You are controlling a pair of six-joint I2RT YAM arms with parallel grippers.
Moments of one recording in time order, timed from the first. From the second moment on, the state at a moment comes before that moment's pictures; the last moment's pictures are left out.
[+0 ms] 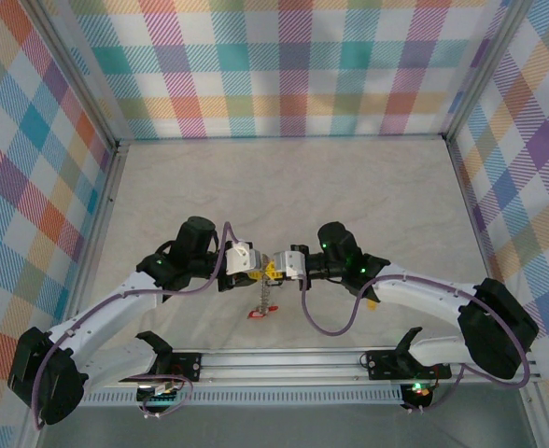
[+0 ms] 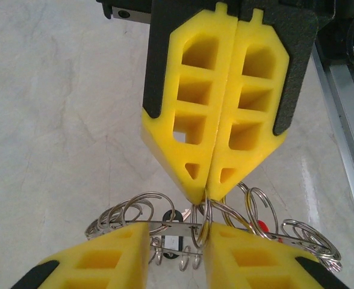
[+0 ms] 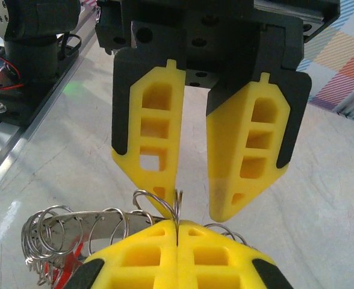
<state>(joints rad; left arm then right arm) -0.59 1.04 0.68 -0.34 0.61 0.68 0.84 1.28 0.63 0.23 -0.62 -0.66</state>
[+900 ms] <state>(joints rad) -0.59 0.99 0.68 -0.39 0.54 0.68 0.86 1.18 0.65 0.09 -0.58 -0.72</state>
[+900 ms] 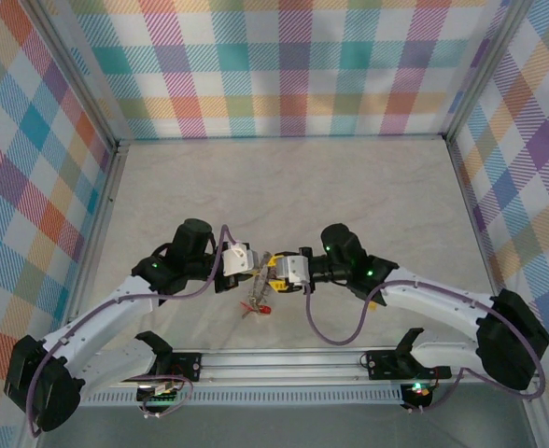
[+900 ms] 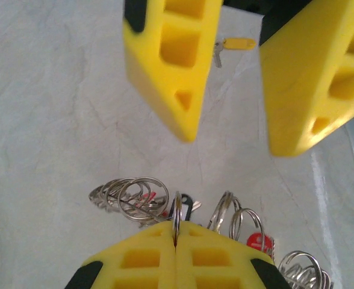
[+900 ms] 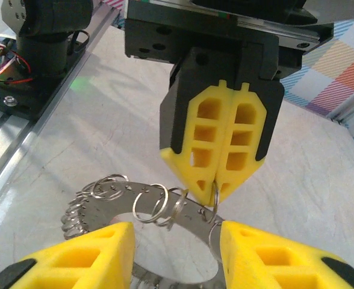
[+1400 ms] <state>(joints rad) -0.59 0.97 0.73 -0.47 0.53 0.75 0.86 1.26 0.67 0.12 -0.53 -0.66</state>
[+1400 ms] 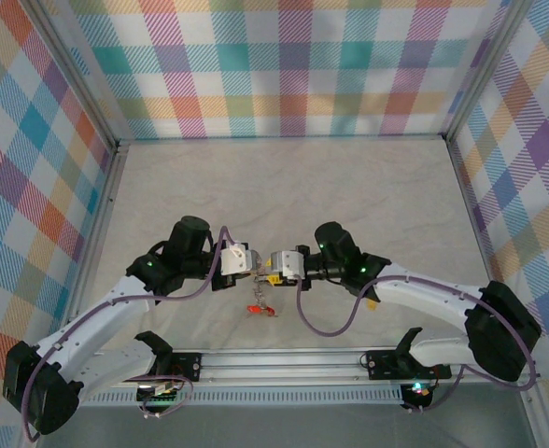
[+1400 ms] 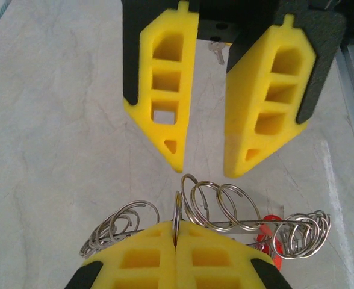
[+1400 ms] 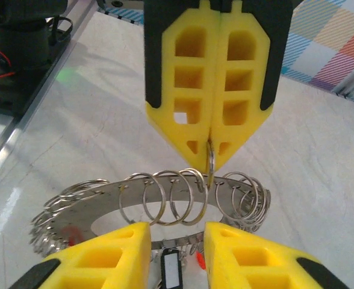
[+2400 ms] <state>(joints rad) -0.60 1.02 0.77 -0.47 0.43 0.68 0.87 1.24 0.72 -0.03 -0.73 -0.64</state>
